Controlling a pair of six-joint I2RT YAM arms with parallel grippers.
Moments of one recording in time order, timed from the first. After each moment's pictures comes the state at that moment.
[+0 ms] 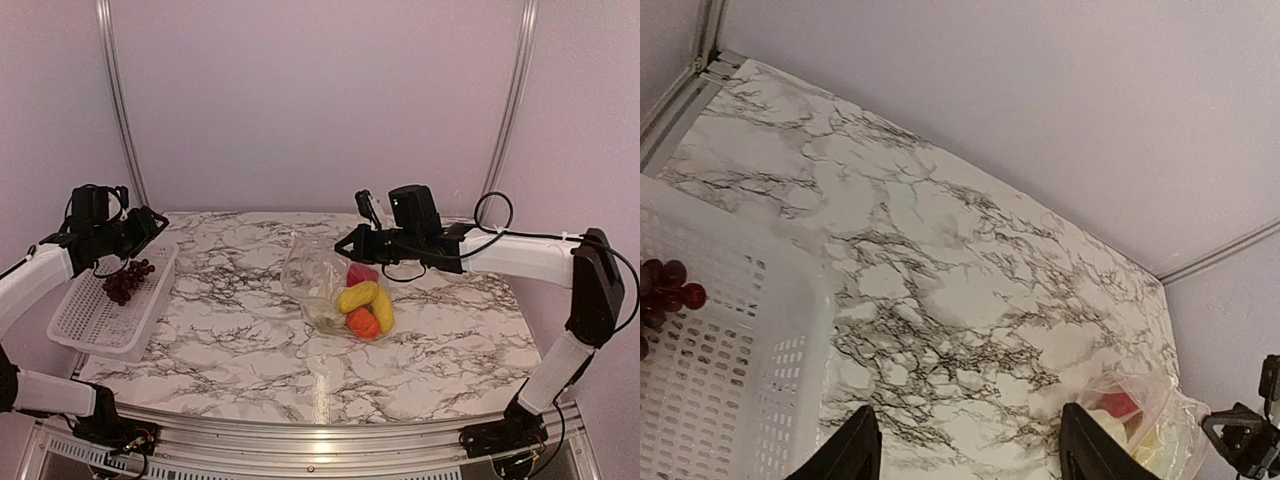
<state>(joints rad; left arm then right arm) -0.02 1.17 0.89 -0.22 0.25 -0.60 0.68 1.64 1.18 -0.02 -0.30 0.57</state>
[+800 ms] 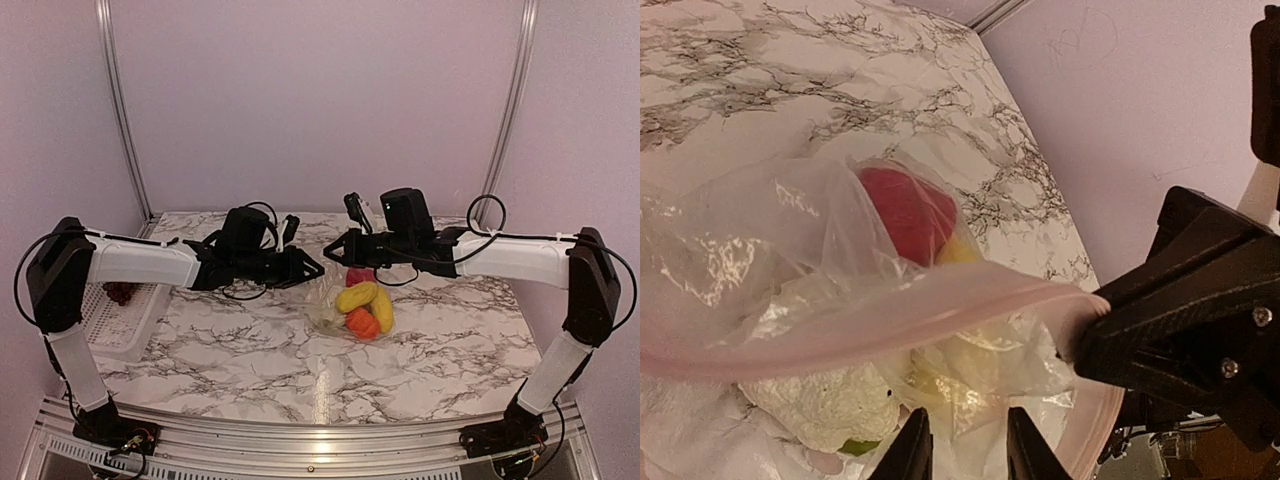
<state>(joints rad) -0.77 1.77 1.15 0.15 0.36 -0.73 0.72 1.66 1.18 0.02 -0.33 0.57</state>
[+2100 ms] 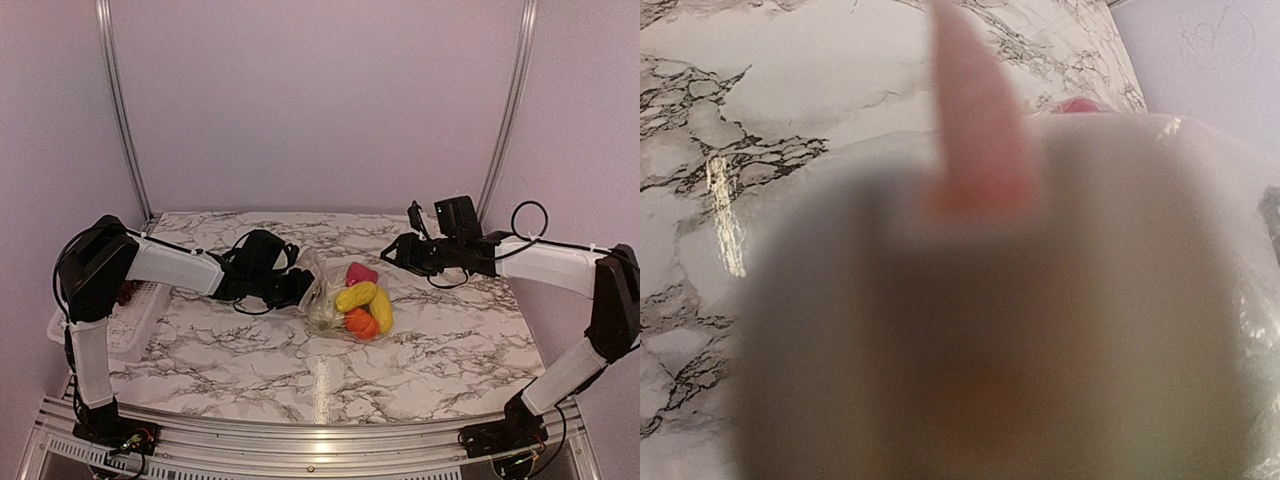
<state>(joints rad) -0.78 1.99 1.20 0.10 0.27 -0.80 0.47 1.48 1.01 -0.13 -0.31 0.56</state>
